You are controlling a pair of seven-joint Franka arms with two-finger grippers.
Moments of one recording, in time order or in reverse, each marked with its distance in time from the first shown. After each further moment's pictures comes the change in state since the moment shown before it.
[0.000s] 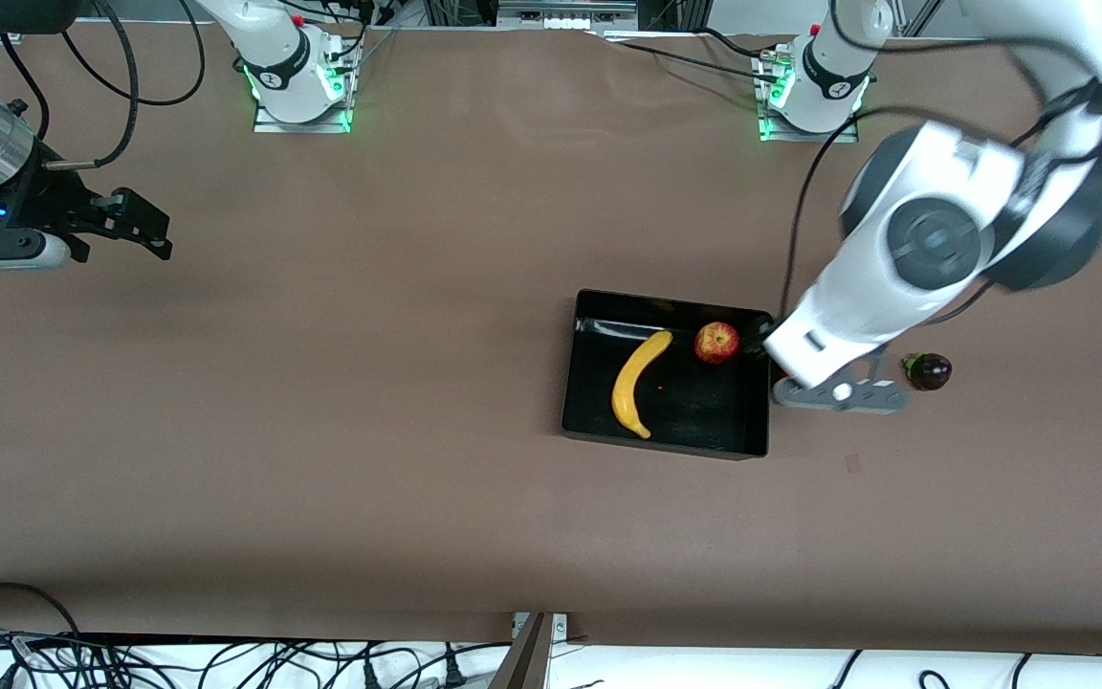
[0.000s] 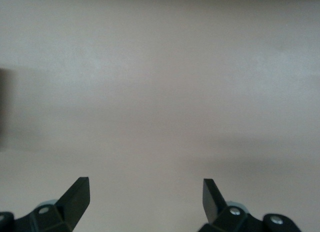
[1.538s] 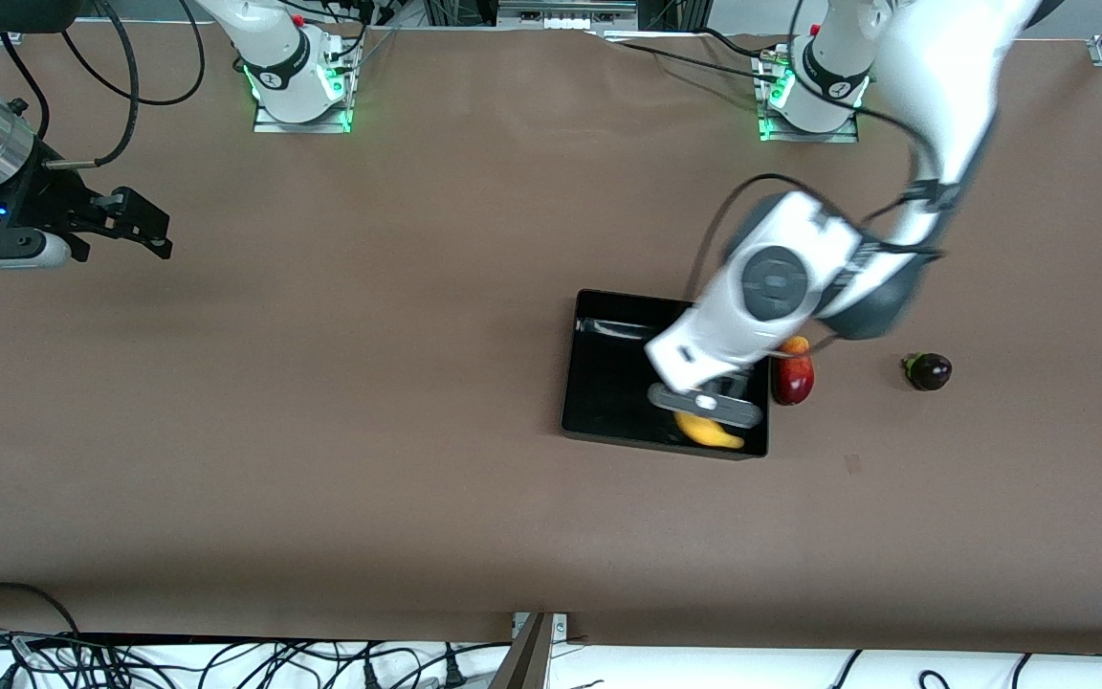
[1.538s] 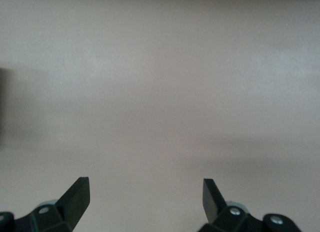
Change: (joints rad) left arm -0.167 0.223 -0.018 -0.155 0.017 0.454 -0.060; right arm 0.000 -0.002 0.000 -0.002 0.000 -0.001 0.000
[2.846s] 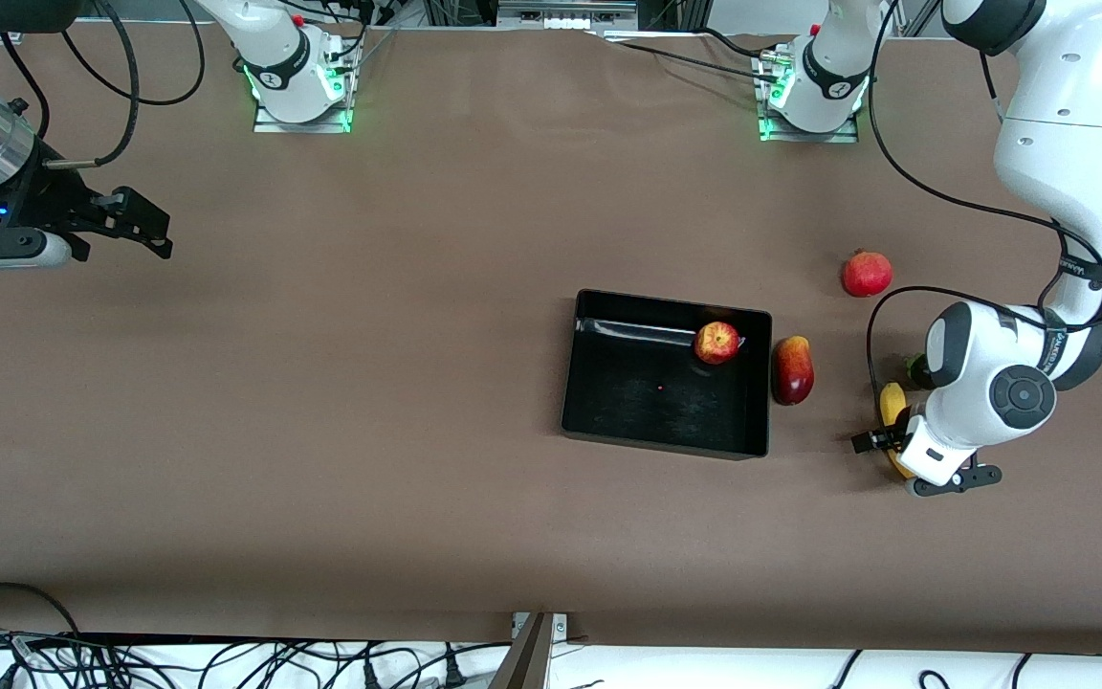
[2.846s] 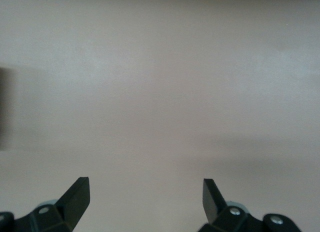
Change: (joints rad) left arm 0.299 0.091 0.334 -0.124 -0.002 0.258 0.091; right arm 0.000 -0.001 0.000 -0.001 0.000 -0.001 -0.001
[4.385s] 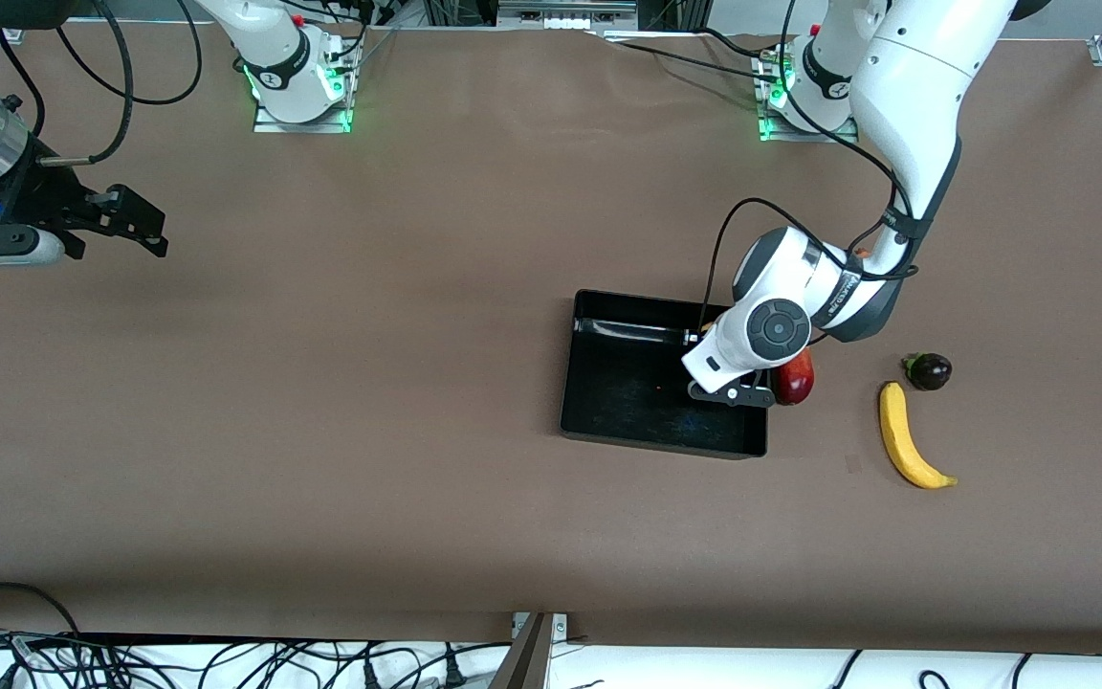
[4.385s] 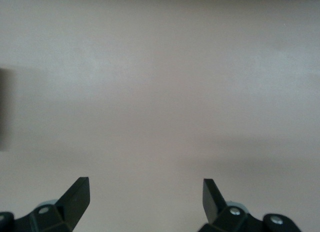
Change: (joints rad) left arm -0.387 -0.153 -0.039 -0.162 -0.200 -0.204 -0.018; right arm -0.001 -0.005 -0.004 -0.002 0.000 -0.001 0.000
